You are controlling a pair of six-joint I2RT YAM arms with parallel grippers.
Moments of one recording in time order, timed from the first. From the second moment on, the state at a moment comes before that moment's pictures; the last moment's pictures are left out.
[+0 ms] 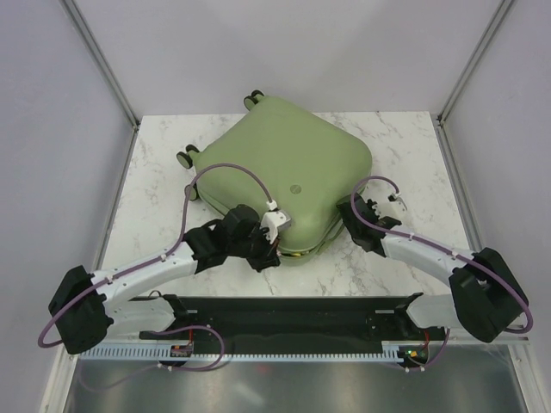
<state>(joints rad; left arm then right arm) -0.89 1.14 0.73 -0.33 0.33 -0.11 0.61 1.33 0.66 -0.28 0.61 1.53</state>
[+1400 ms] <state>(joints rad) -0.64 1.12 0.71 -0.32 0.23 -0.26 0.71 1.48 0.74 -0.17 0.72 1.59</state>
